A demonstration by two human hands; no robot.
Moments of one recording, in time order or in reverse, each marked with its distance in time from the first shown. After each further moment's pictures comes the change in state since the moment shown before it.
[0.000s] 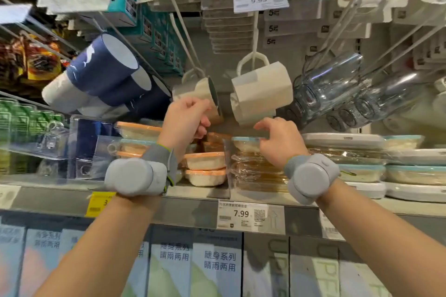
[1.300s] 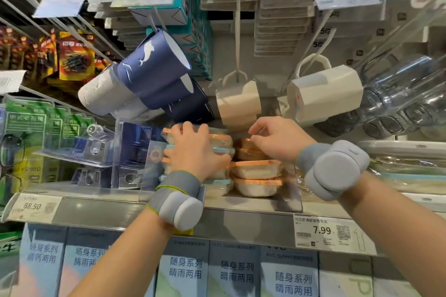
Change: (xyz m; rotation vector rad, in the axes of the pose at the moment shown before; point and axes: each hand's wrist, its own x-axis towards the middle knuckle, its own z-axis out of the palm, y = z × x) left_hand 0.034 -0.079 -0.083 1.052 0.039 0.139; right_hand 0.018 -0.106 0.037 0.041 -0.197 -0.049
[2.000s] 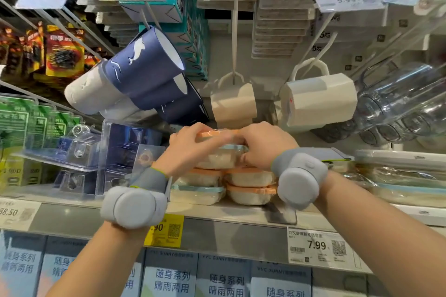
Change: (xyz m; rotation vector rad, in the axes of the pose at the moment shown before) left_hand 0.010 -0.004 -0.020 -0.562 -0.249 0.006; right_hand 0.009 -0.015 0.006 -0.403 -0.061 -0.112
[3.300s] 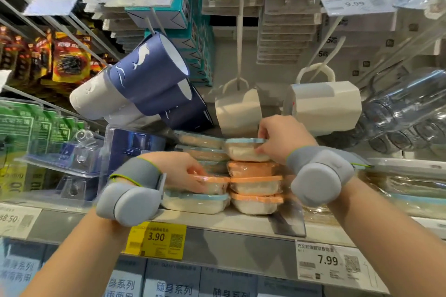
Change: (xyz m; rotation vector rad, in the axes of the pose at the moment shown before) left_hand 0.009 -0.009 -0.026 0.792 -0.575 0.002; right_hand 0.014 0.019 -0.005 0.136 0.115 0.155
